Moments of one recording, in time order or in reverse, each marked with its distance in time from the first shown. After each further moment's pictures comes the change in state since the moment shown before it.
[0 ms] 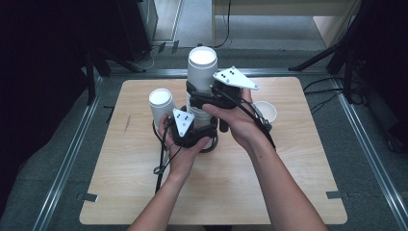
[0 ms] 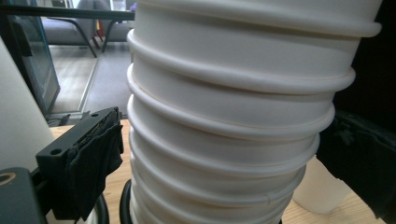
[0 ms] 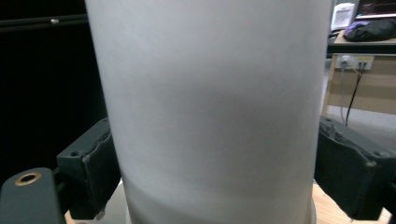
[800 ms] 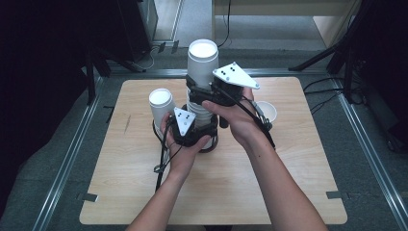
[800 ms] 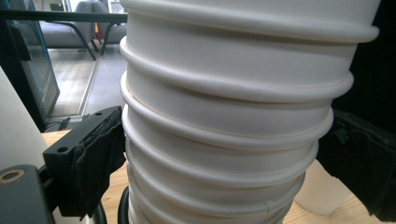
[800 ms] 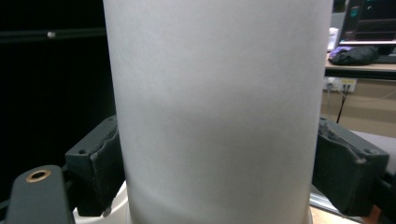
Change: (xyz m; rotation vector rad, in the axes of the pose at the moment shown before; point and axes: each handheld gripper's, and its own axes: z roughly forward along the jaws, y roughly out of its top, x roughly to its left) left arm 0.000 0.001 0.002 0.002 0.005 0.028; right arm 0.005 0.013 -0.005 -0.068 -0.027 -0.044
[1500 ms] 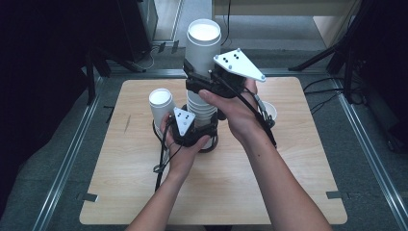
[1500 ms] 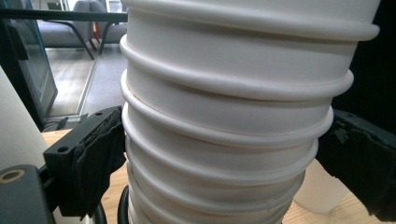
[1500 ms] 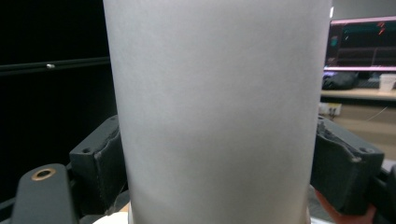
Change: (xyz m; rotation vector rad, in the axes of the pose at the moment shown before) left arm 0.001 0.000 0.000 0.001 -0.006 0.000; right arm 0.014 0.041 -0.015 -0.093 -0.038 0.002
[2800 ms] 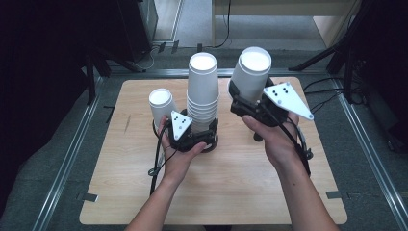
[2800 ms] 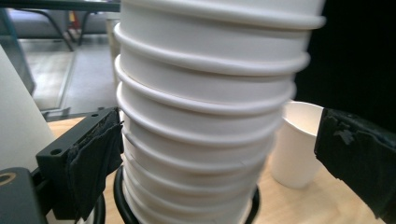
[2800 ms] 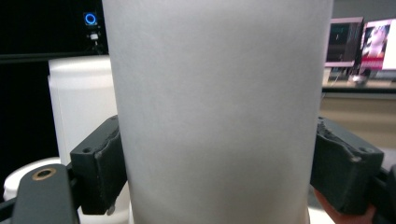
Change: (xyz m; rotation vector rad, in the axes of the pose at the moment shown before) left arm 0.003 0.001 -0.021 0.040 -0.092 0.009; right arm -0.061 -0.046 -0.072 -0.021 -0.144 0.001
